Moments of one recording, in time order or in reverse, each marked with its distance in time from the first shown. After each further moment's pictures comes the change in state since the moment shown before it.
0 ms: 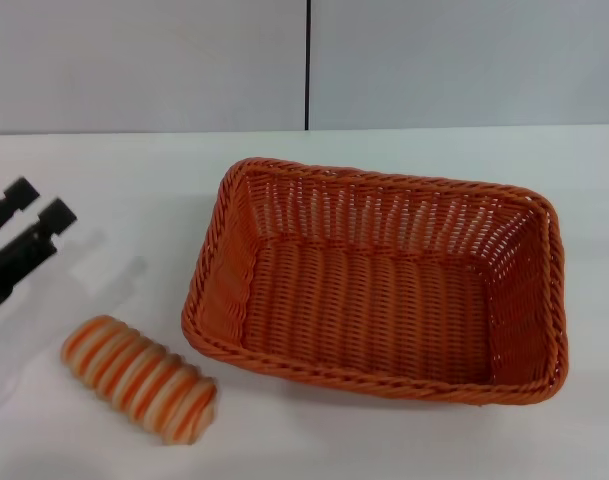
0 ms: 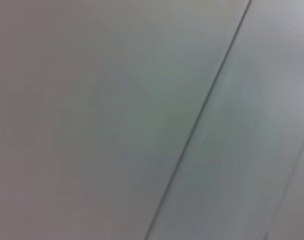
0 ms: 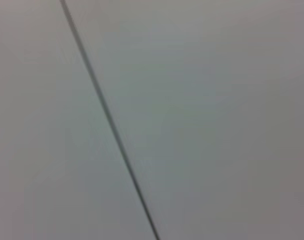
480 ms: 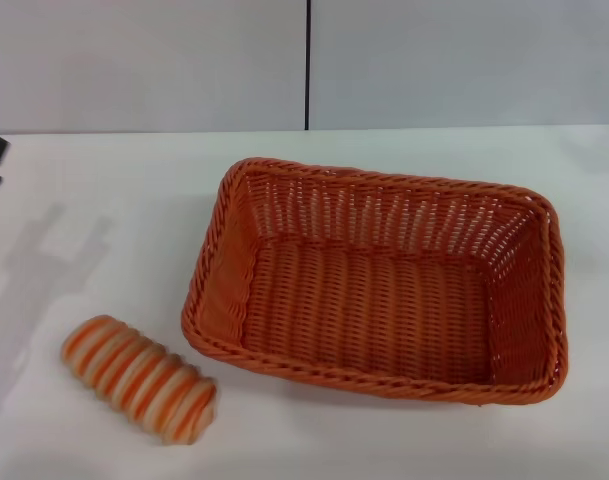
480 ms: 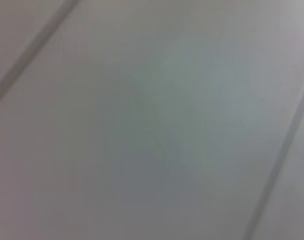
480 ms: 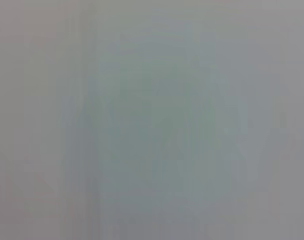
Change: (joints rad) left arm -0.032 -0.028 -0.294 -0.235 -0.020 0.008 0.179; right arm 0.227 -0.055 -0.326 -0.311 -0.275 0.020 0.237
